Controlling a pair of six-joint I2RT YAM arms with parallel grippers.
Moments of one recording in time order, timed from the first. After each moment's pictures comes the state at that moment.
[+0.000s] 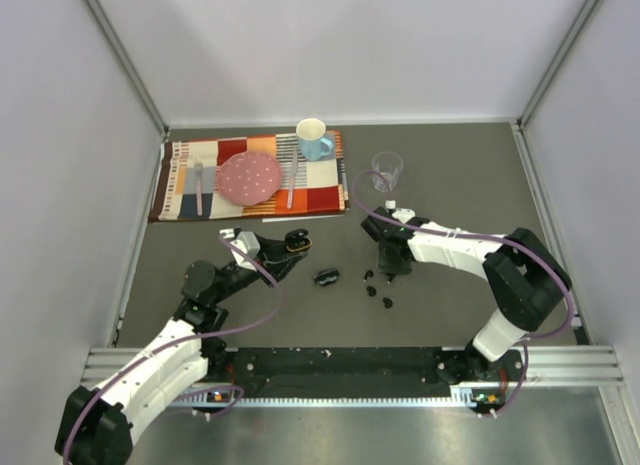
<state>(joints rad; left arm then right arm) -0.47 0.64 0.19 0.69 0.58 -0.17 0.74 1.62 0.93 -0.61 0.31 0.84</state>
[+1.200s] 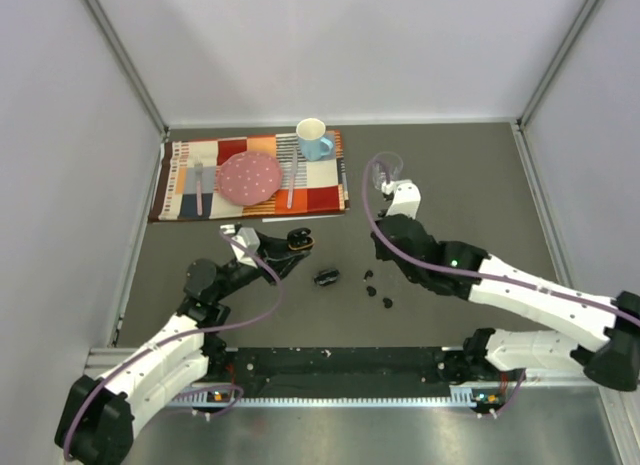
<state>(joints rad) -0.47 0.71 0.19 0.78 0.59 -0.24 1.03 1.14 0.96 -0.50 0.63 0.57</state>
